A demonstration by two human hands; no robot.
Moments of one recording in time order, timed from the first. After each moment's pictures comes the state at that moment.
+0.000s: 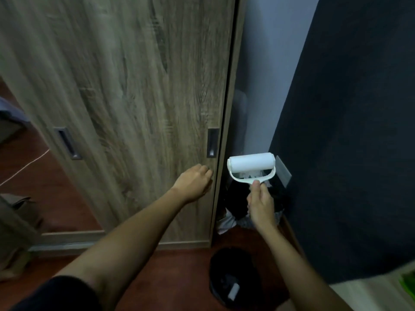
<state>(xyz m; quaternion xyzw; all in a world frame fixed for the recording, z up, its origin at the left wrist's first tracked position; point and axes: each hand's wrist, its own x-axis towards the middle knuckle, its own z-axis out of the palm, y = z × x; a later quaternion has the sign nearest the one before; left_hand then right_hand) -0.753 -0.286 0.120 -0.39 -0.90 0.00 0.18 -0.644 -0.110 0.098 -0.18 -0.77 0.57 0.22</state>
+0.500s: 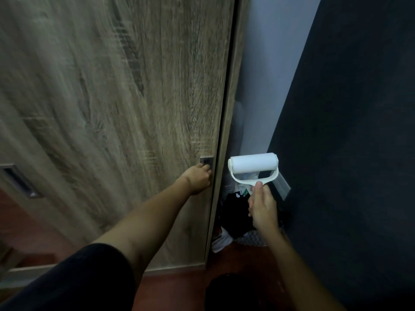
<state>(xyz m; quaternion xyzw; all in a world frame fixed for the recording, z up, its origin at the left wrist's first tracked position) -0.931 -0.214 0.137 -0.49 -0.80 0.34 0.05 -0.775 -0.072 0.124 -0.18 -0.75 0.60 0.23</state>
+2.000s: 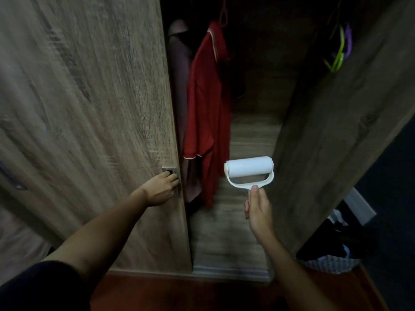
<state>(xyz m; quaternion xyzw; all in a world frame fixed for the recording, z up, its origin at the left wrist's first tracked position) -1.010 -0.656 0.138 -0.43 -0.82 0.38 0.06 -0.895 -0.389 0.112 -0.09 -0.72 0.66 0.18</state>
